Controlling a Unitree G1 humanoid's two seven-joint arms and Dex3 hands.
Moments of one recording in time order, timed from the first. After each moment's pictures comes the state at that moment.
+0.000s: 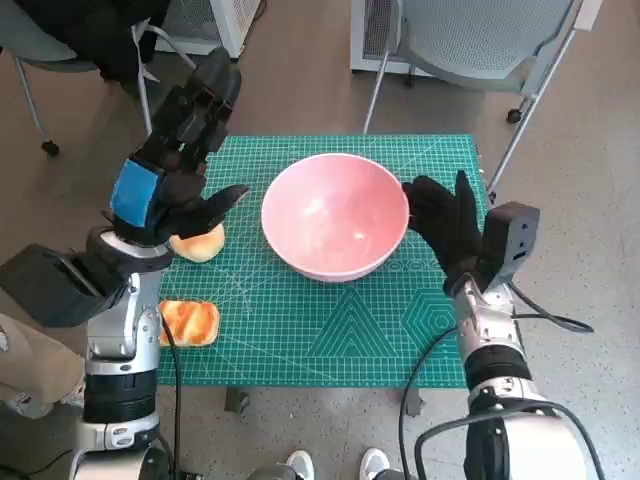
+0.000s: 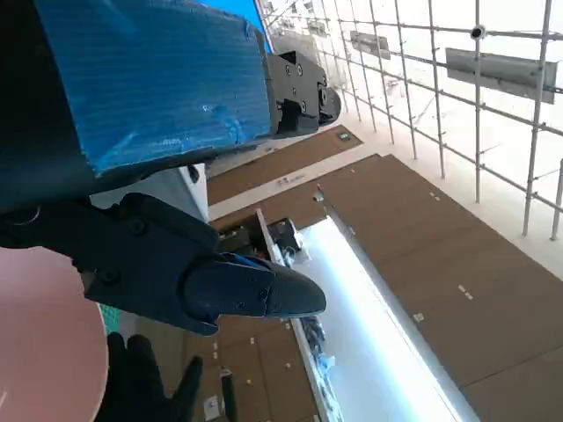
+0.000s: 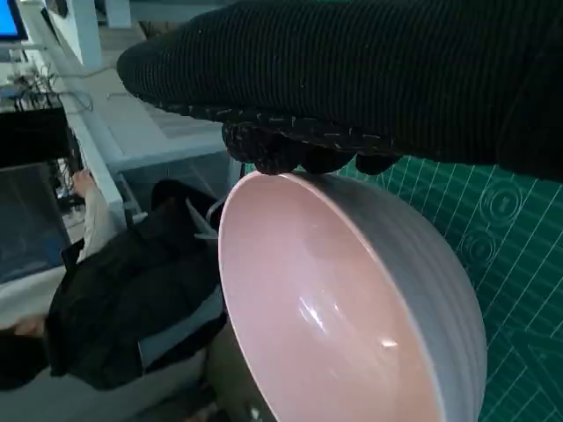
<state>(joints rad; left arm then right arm) -0.57 0.28 0.17 0.14 -0.29 -0.24 -0.46 -0.91 -0.11 -0.30 1.32 0.11 -0.29 0.33</state>
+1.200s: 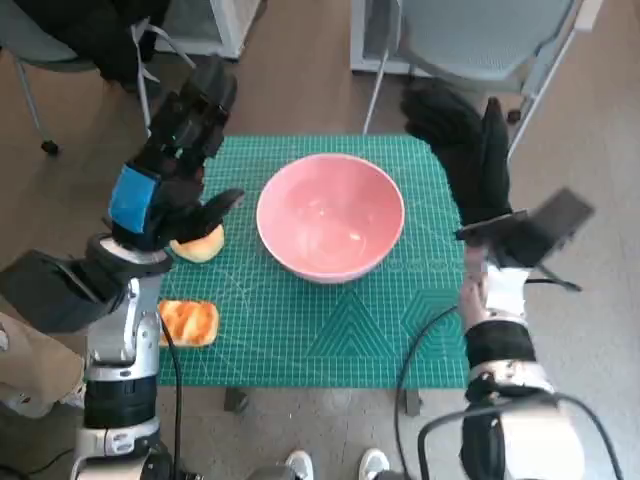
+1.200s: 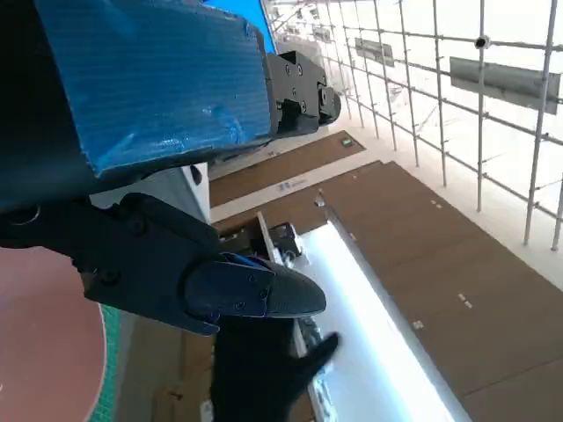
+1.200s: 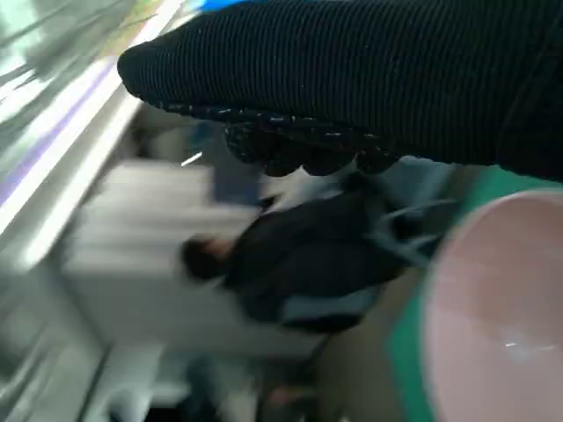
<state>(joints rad) -0.54 0.27 0.18 0.12 -0.30 -0.24 -0.44 -0.97 -0.07 -0.27 1.00 0.25 -0.73 0.62</state>
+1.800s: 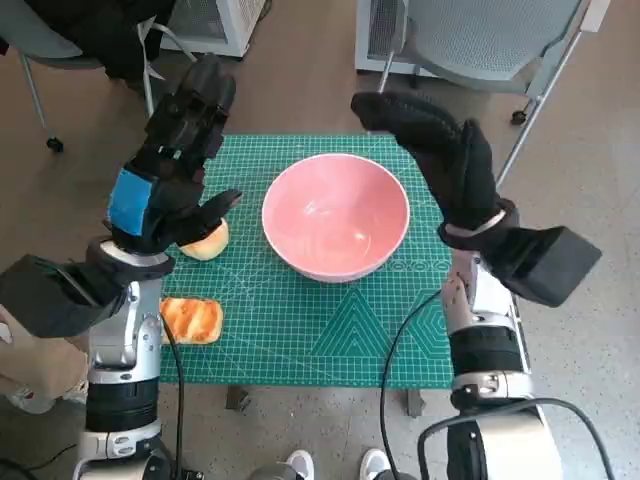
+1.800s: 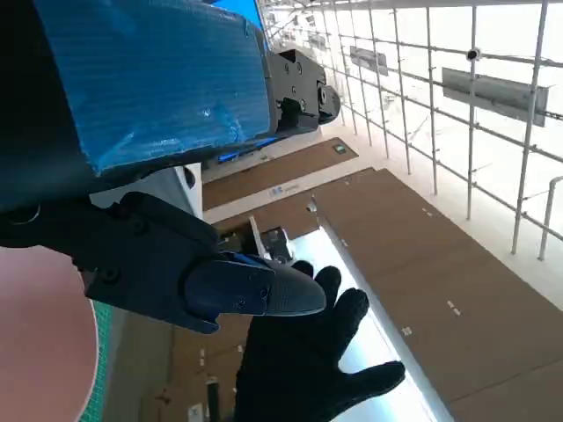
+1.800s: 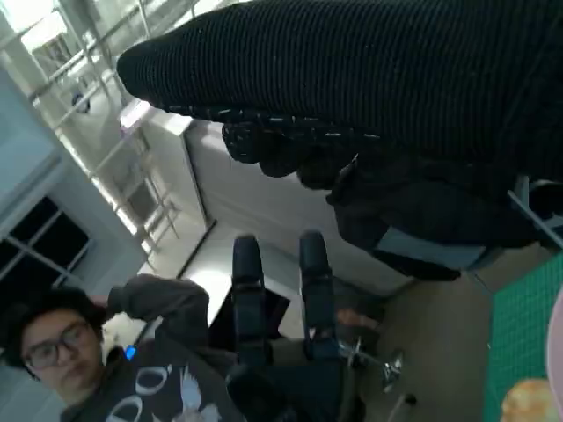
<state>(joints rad) -0.53 0.27 0.18 0.11 -0.32 -0.24 -0.45 -0.92 -0.04 -0.20 0.85 0.32 -0.76 0.76</state>
